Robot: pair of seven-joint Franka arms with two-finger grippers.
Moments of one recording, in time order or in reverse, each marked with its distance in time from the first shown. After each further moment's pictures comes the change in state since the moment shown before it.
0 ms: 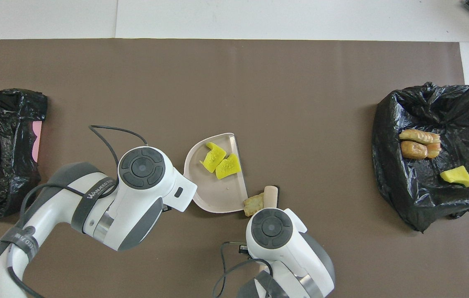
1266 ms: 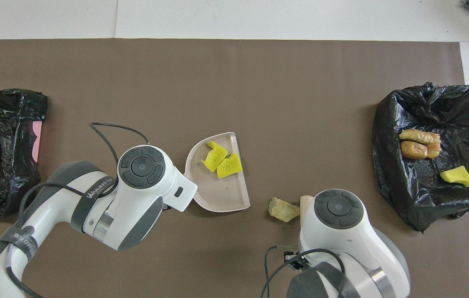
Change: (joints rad) left arm 0.000 0.003 -0.004 0.026 0.000 0.000 0.073; right arm -0.178 -0.344 -0.033 -0.205 -0.029 -0.361 0.027
